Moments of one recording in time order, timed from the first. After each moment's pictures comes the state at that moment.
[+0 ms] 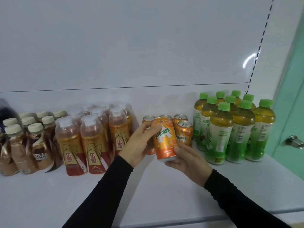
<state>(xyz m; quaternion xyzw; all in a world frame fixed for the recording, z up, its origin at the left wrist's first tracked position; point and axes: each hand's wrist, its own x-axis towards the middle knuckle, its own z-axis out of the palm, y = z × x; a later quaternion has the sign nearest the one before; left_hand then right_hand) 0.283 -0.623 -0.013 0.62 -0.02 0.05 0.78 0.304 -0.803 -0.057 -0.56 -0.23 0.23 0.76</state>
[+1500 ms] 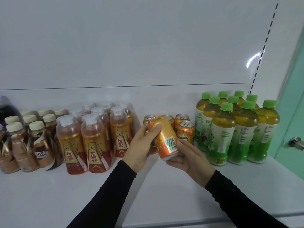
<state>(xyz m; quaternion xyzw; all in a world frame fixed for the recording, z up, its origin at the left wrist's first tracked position) 0.281 -0.627 -0.025 0.63 0.02 0.09 0.77 0.301 -0.802 -0.049 -0.54 -0.17 0.21 0.79</state>
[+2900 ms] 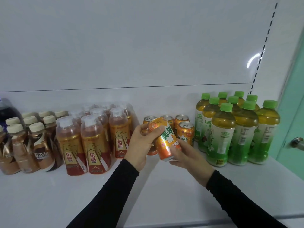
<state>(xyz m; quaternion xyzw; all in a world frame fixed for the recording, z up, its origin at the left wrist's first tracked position) 0.283 -0.639 -0.017 0.62 0.07 0.17 0.77 0.306 -0.803 -0.052 -0.67 -0.23 0.15 0.69</state>
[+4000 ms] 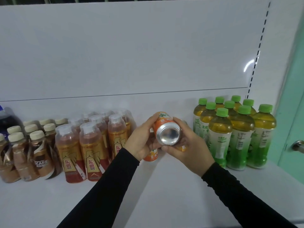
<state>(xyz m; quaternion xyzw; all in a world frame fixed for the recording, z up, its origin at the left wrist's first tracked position) 0.286 -0.649 0.034 0.57 0.07 0.03 0.82 0.317 -0.807 -0.016 -0.73 -0.39 -0.19 0.53</state>
